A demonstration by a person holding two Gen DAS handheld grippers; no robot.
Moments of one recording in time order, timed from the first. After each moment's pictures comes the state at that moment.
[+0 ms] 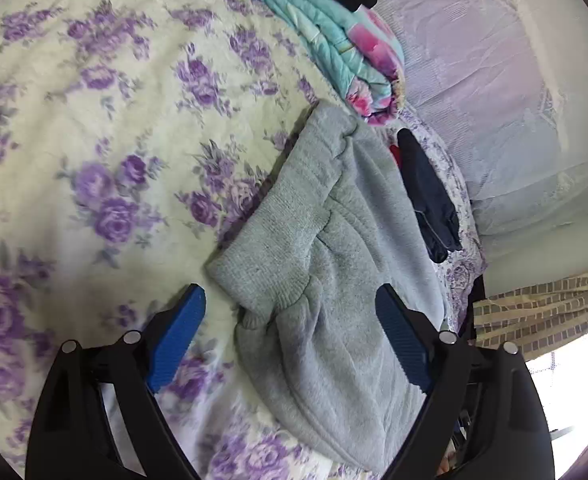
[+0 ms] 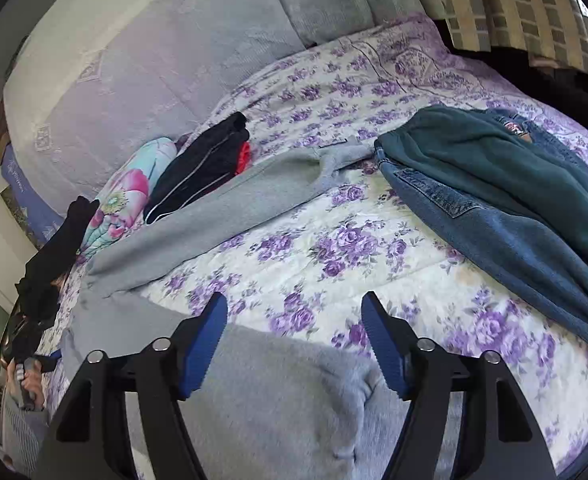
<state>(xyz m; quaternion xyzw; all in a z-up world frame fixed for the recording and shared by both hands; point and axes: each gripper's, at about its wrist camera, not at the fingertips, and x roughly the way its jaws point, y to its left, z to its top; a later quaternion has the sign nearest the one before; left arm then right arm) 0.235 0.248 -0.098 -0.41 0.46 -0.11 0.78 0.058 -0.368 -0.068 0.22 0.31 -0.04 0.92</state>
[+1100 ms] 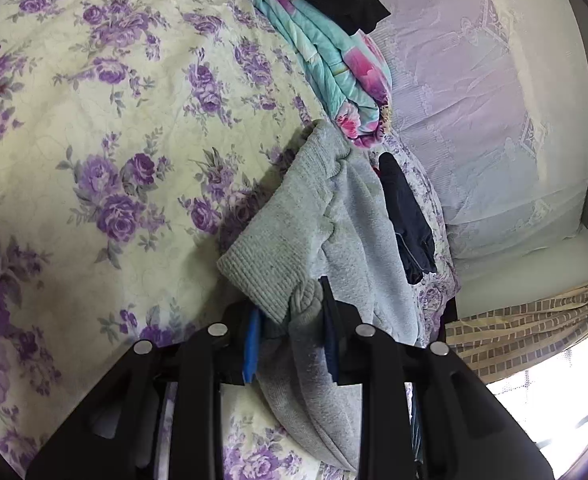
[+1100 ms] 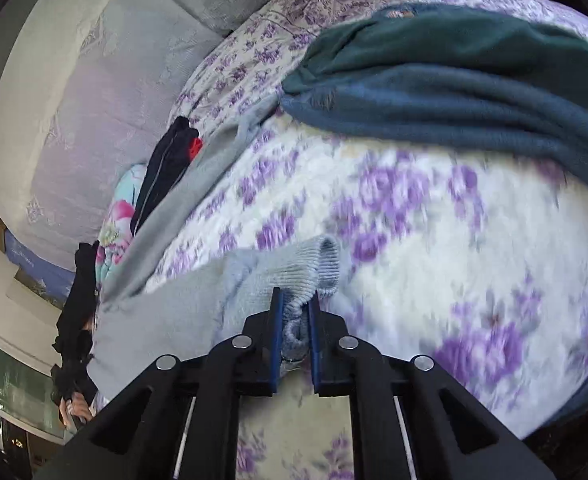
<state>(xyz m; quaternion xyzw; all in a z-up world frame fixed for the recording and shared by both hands) 0.222 0.266 -0.105 -0.46 0.41 -0.12 0.78 -0.010 -0.421 -0.136 0.38 0.32 -0.05 0.87</state>
